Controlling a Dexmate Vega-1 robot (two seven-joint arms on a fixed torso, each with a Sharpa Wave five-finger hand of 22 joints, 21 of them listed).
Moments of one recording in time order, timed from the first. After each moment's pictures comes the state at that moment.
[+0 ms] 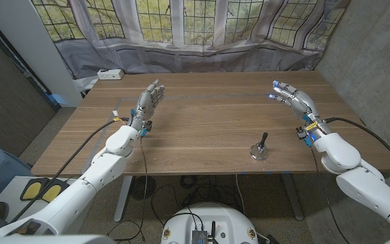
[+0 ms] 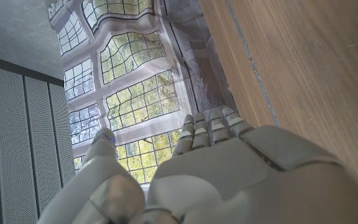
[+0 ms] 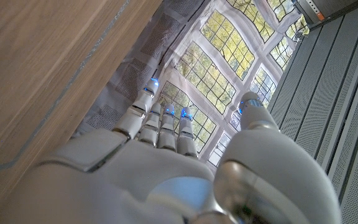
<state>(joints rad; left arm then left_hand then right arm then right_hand) 0.96 0.58 0.35 -1.51 -0.58 -0.31 0.04 0.08 0.00 0.42 -0.13 0.18 0.15 0.13 0.20 0.17 0.12 0.09 0.24 0.20 0.06 0.11 0.20 0.18 0.01 0.11 0.21 0.18 -1.33 -0.80 -0.10 -1.83 0.45 0.41 -0.10 0.53 0.05 0.33 -0.17 0.19 0.28 0.06 0.19 0.19 0.23 0.10 0.25 0.19 0.19 0.08 0.24 0.21 0.43 0.03 0.23 0.17</state>
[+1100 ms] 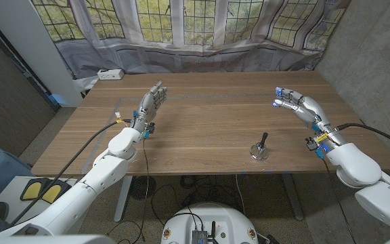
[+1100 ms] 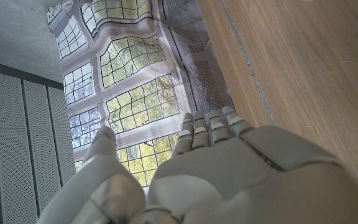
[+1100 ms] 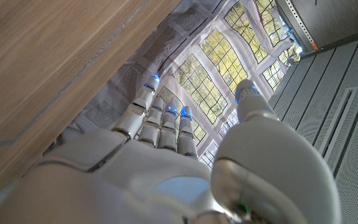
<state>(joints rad) 0.99 0.59 0.35 -1.57 -0.56 -0.29 0.09 0.09 0.00 0.42 -0.13 0.18 0.18 0.12 0.20 0.17 0.14 0.09 0.25 0.20 0.08 0.11 0.20 0.18 0.02 0.11 0.21 0.18 -1.55 -0.79 0.07 -1.99 0.32 0.38 -0.10 0.68 0.03 0.38 -0.19 0.19 0.30 0.05 0.20 0.19 0.28 0.07 0.25 0.19 0.25 0.05 0.24 0.20 0.49 0.04 0.23 0.17</state>
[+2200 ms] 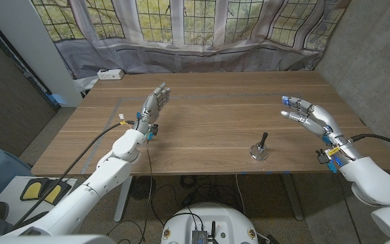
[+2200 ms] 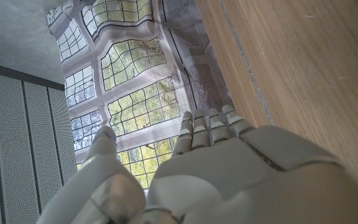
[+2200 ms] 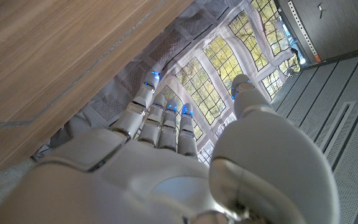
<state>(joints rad) 1.01 0.58 0.37 -1.60 -0.53 -0.28 0.13 0.10 0.00 0.43 -0.13 0.18 0.21 0.12 0.20 0.17 0.17 0.09 0.25 0.20 0.10 0.10 0.20 0.18 0.04 0.11 0.21 0.18 -1.72 -0.68 0.23 -2.08 0.20 0.39 -0.05 0.73 0.02 0.38 -0.17 0.19 0.34 0.08 0.20 0.19 0.31 0.11 0.25 0.19 0.30 0.06 0.24 0.21 0.52 0.05 0.22 0.17</state>
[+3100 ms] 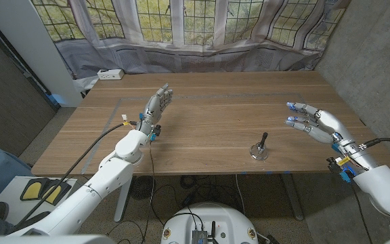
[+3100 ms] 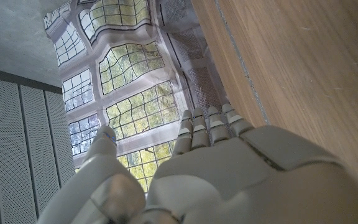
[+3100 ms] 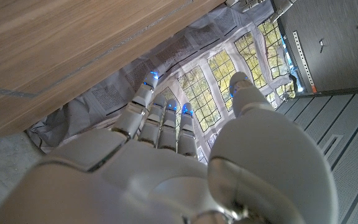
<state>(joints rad) 1.01 0.57 0.38 -1.63 -0.51 -0.25 0.16 0.10 0.01 0.43 -0.13 0.18 0.23 0.12 0.20 0.17 0.19 0.09 0.25 0.20 0.12 0.10 0.20 0.18 0.05 0.12 0.21 0.18 -1.82 -0.59 0.34 -2.15 0.00 0.41 0.00 0.78 0.02 0.39 -0.17 0.19 0.35 0.05 0.20 0.19 0.32 0.07 0.25 0.20 0.30 0.07 0.24 0.23 0.51 0.06 0.21 0.17</state>
